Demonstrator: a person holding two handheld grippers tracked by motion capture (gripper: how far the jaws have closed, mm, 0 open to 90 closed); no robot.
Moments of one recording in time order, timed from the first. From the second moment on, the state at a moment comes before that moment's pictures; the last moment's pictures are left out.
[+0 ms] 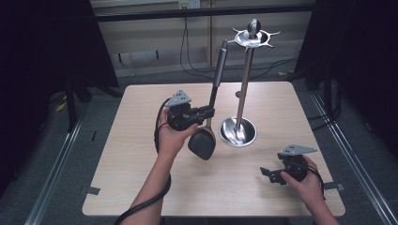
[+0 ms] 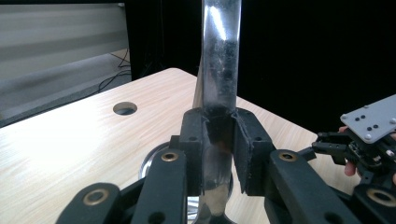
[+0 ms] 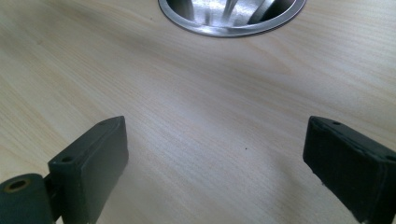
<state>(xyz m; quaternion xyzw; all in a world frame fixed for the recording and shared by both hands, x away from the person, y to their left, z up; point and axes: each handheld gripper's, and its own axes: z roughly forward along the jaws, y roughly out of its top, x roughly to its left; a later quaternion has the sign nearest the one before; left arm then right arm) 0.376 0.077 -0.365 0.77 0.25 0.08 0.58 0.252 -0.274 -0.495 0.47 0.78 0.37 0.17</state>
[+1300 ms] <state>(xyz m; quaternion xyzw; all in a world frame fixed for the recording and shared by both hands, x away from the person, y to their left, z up) 0.386 0.067 -0.371 0.76 0.25 0.08 0.59 0.252 -0.277 -0.495 0.47 0.78 0.37 0.16</state>
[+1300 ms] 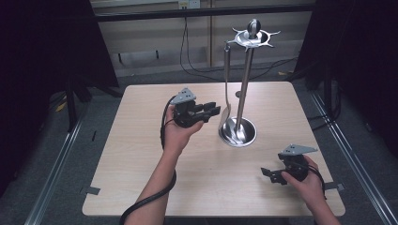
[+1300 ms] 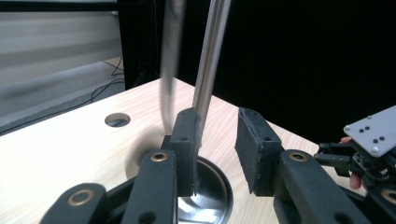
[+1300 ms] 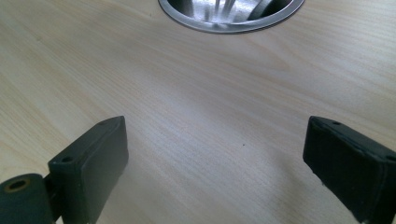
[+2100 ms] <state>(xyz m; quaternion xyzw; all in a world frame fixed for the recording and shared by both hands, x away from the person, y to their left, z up) 0.372 0.086 -0.390 0.77 0.28 0.12 0.57 0.252 -0.276 -0.498 0.47 0.78 0.37 0.17</state>
